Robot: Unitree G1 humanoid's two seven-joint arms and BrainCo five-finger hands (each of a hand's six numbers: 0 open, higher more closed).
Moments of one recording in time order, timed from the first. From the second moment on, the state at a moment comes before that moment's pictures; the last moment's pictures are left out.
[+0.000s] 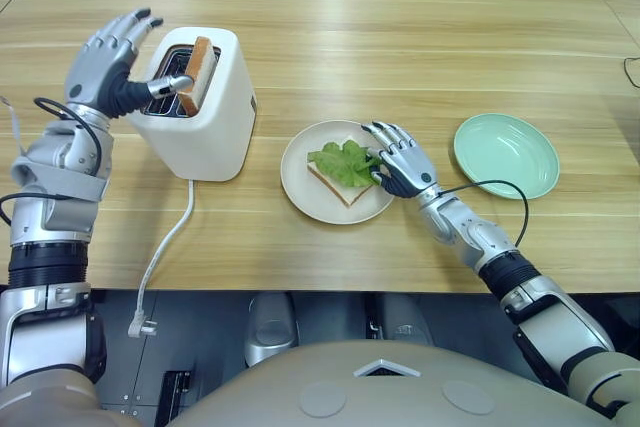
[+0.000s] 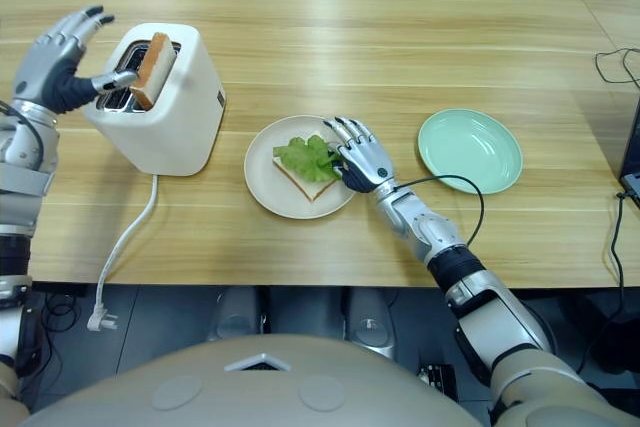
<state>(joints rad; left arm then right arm) -0.27 0.78 0.09 0.23 0.63 -0.28 -0.01 -0.31 -0.43 0.54 0.52 -0.98 -0.33 -0.56</state>
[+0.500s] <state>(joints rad) -0.27 0.80 0.00 0.28 0.67 -0.23 -0.01 -0.28 -0.44 0.56 0.48 -0.98 -0.35 -0.58</state>
